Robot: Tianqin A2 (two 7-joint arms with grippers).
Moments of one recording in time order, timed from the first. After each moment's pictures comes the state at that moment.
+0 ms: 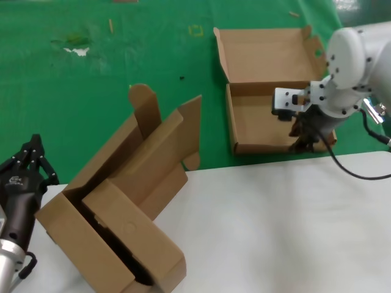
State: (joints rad) left arm 0.00 -0.30 1.60 -1.60 -1.80 0.00 0.00; right arm 1.25 0.29 -2.31 0.56 0.72 -1.14 0.28
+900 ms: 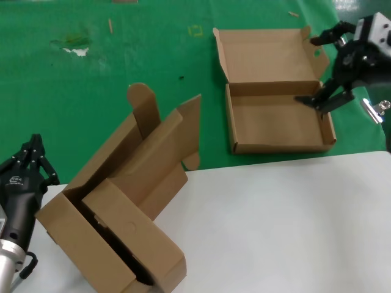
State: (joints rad) left arm 0.00 -0.30 1.60 -1.60 -1.80 0.00 0.00; right arm 1.04 0.68 -1.89 1.14 1.25 -1.20 0.12
